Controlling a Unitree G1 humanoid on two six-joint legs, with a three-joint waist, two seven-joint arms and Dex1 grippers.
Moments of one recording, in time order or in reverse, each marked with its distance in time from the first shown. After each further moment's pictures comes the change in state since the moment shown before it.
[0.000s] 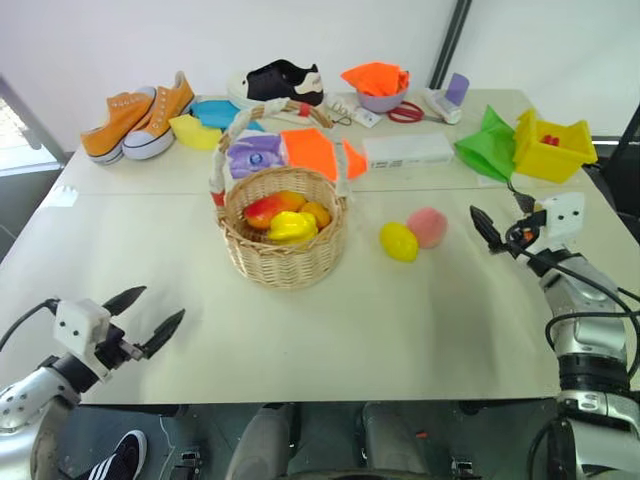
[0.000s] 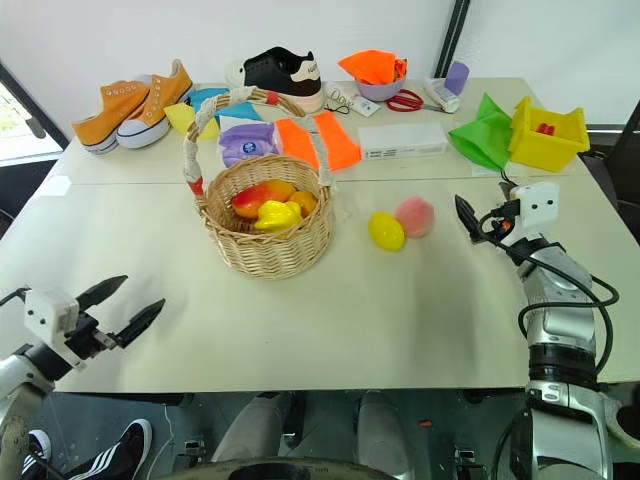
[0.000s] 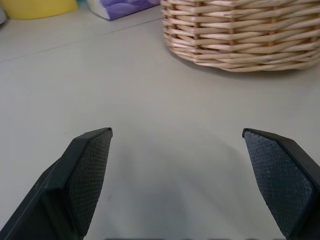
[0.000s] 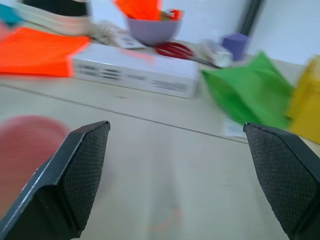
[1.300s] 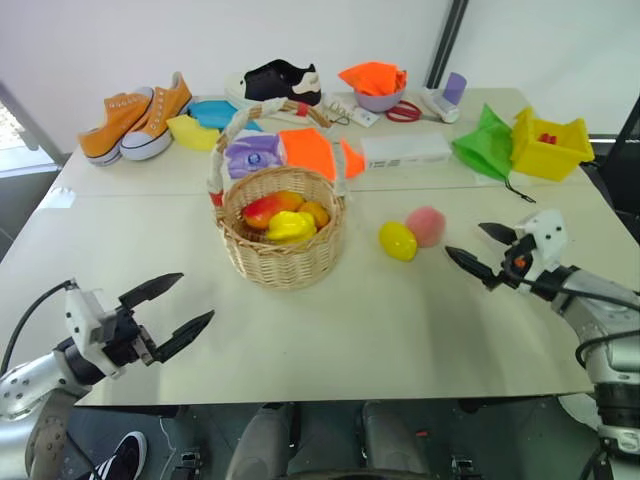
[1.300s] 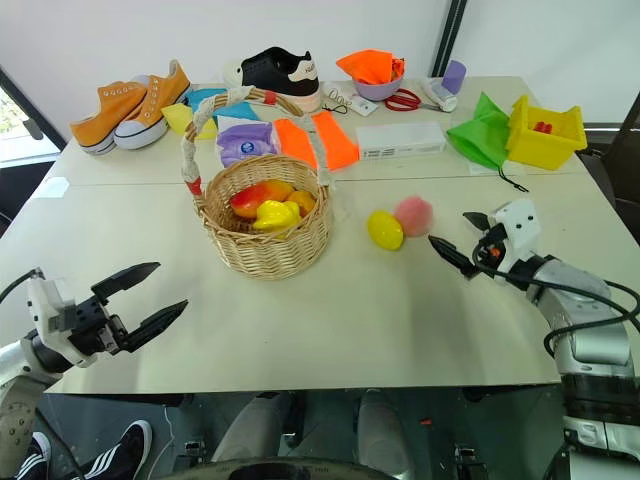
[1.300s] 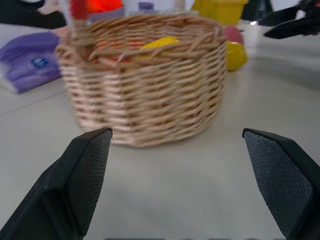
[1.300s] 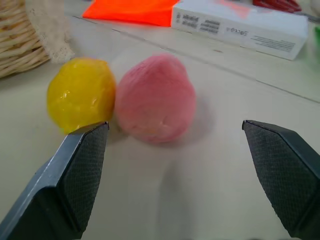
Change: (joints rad) left arm -0.044 0.039 -0.035 -0.188 -0.163 0.067 -0.190; right arm 0.169 -0.148 0.085 -0.433 0.149 0.385 0.236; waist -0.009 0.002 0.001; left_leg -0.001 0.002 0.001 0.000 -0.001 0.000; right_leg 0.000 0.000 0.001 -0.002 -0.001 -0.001
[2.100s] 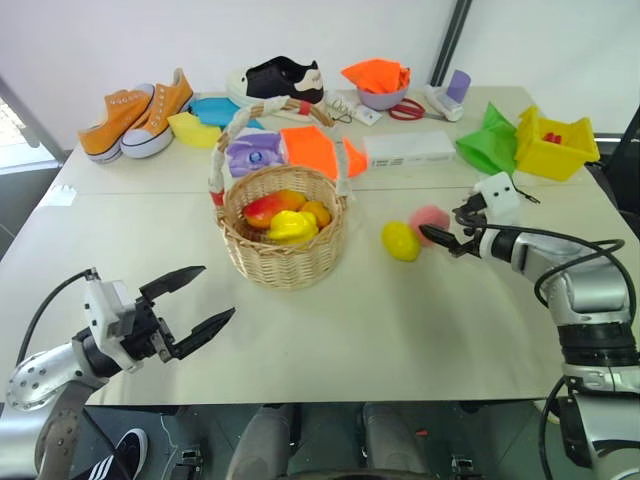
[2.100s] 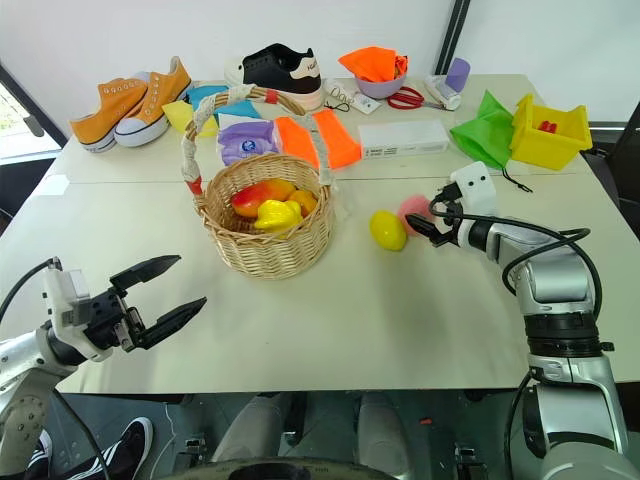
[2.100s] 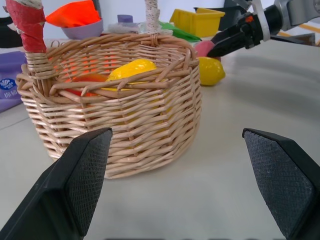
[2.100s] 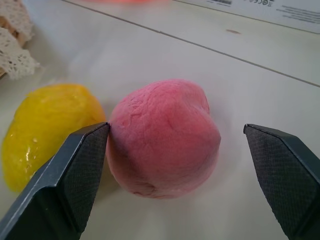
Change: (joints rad) left arm 0.000 -0.008 -0.029 -0.077 -0.006 0.050 0.037; right arm -0.268 0.054 0.160 0.060 -0.084 0.377 -0.146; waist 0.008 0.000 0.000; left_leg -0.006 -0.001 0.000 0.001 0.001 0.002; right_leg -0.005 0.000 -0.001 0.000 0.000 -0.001
